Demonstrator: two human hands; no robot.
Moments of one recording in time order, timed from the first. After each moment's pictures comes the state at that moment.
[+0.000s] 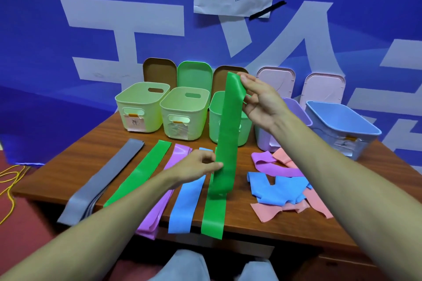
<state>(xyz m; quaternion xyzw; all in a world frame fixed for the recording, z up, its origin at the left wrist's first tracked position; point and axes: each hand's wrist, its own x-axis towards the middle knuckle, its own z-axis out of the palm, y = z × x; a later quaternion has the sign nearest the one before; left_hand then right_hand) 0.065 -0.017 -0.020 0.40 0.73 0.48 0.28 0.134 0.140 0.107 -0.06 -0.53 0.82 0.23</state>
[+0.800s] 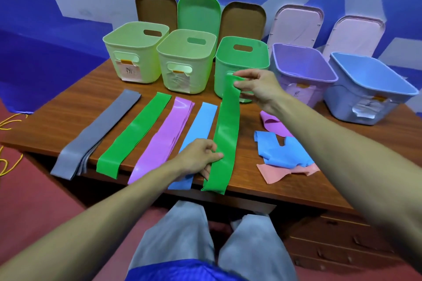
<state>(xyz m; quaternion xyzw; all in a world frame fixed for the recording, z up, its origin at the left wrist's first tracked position) 0.080 -0.015 -0.103 0.30 0.75 0.47 0.34 0.093 0.179 0.003 -0.20 -0.71 0.65 0.16</state>
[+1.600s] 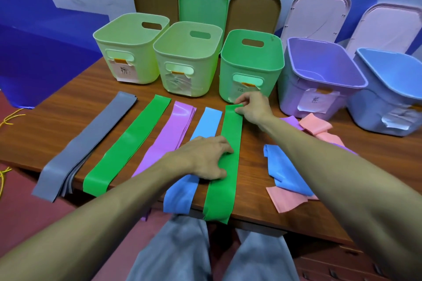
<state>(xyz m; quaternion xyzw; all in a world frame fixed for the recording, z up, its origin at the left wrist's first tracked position) 0.037 0.023 -0.074 0.55 0.82 0.02 0.17 0.026 0.220 -0.081 -0.27 -0.89 0.35 0.13</state>
